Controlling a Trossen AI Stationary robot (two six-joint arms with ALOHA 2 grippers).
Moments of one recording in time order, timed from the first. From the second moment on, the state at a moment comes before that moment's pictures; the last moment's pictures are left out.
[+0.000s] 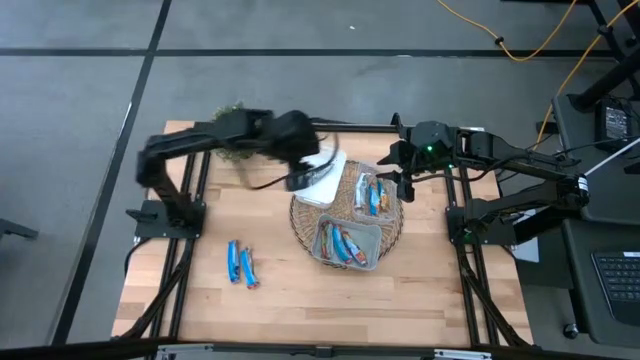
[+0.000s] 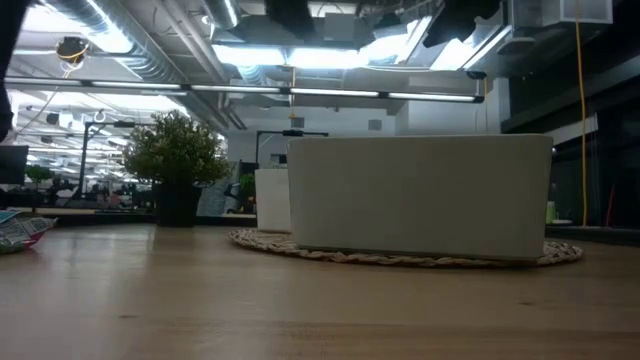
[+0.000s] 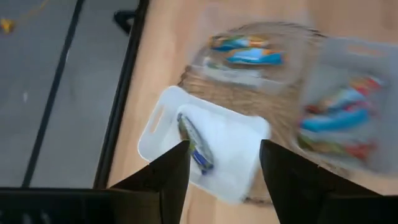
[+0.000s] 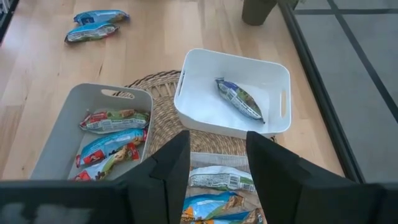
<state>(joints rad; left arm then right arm) 0.16 1.69 1.95 -1.19 -0.16 0.09 -0.20 1.14 1.24 -0.80 -0.03 -0.12</state>
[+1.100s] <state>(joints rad) -0.59 1.52 1.32 -1.36 -0.10 0.05 -0.20 1.14 1.24 -0.77 -0.03 -0.14</state>
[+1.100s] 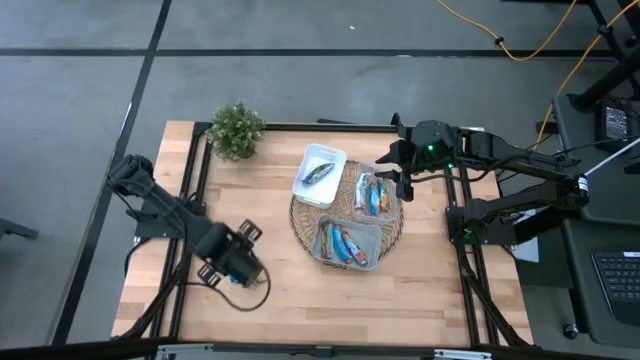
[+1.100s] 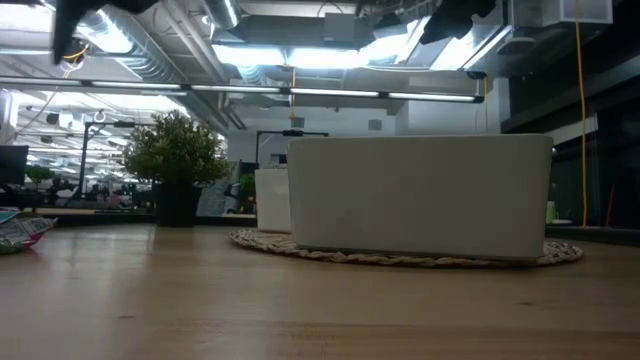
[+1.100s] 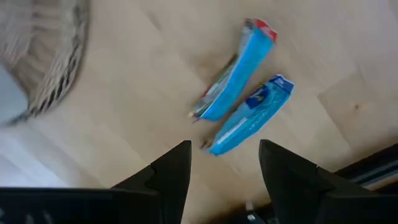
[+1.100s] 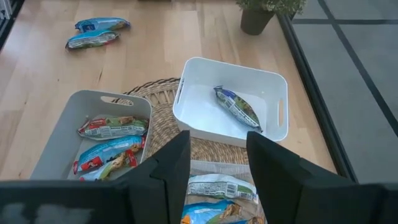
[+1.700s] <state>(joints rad) -0.64 1.56 1.03 -1.02 -0.14 0.05 -0.20 1.14 1.24 -0.77 -0.03 -0.12</state>
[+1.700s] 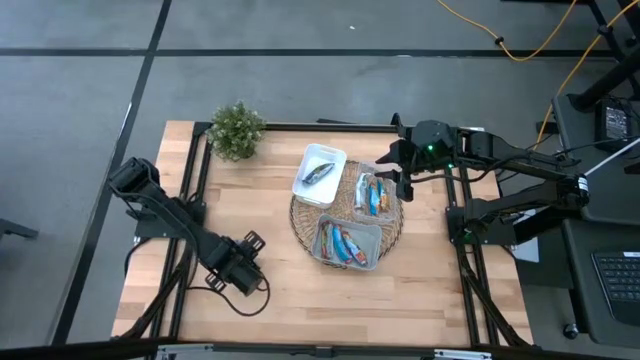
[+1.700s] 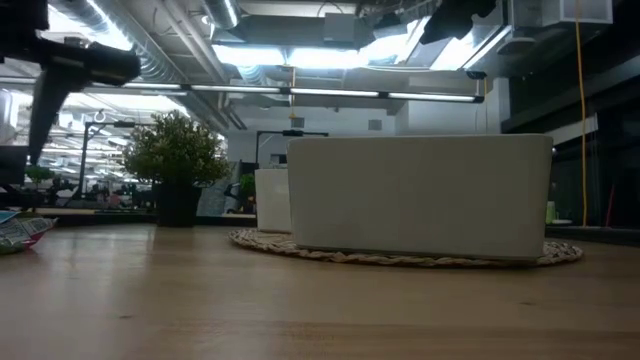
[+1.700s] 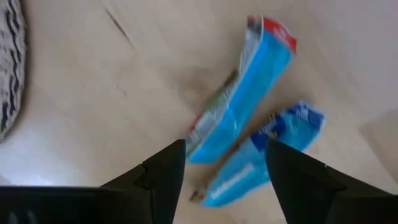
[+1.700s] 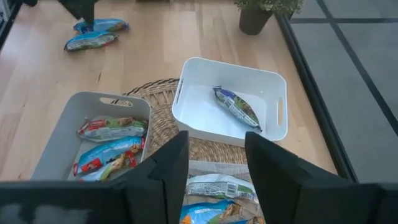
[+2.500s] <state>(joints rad) -0.63 1.56 0.77 -0.60 -0.07 0.08 -0.20 1.14 1.24 -0.78 -0.03 -0.09</state>
